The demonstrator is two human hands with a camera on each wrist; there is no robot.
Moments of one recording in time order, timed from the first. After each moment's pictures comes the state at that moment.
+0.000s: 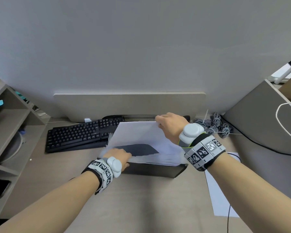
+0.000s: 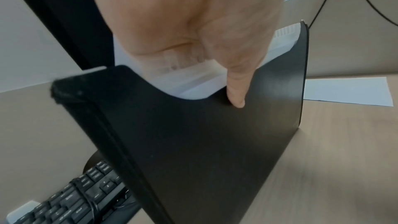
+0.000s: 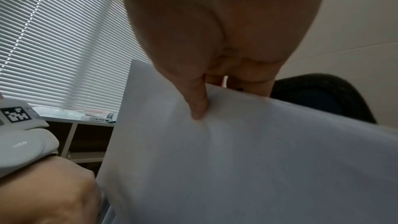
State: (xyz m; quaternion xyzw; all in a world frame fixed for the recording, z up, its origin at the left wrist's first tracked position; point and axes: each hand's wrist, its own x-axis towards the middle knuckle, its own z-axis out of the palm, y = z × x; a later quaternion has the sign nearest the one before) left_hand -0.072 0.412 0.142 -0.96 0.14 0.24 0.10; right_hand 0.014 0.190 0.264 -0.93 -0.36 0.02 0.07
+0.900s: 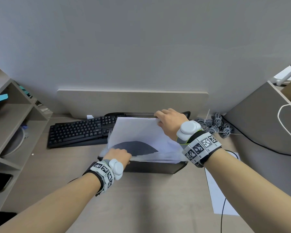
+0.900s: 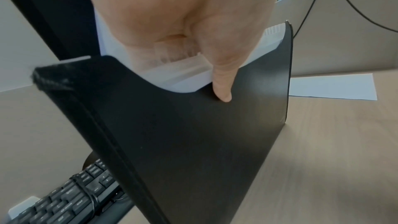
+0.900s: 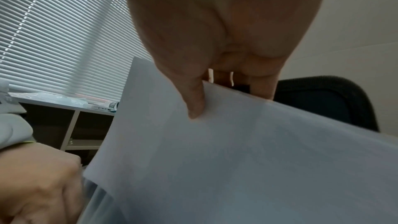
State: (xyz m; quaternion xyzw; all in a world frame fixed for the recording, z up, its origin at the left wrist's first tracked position) left_hand -0.089 0.415 0.135 -0.96 0.13 0.22 0.13; right_hand 0.012 0.206 0.266 -0.94 -0.33 0.04 0.04
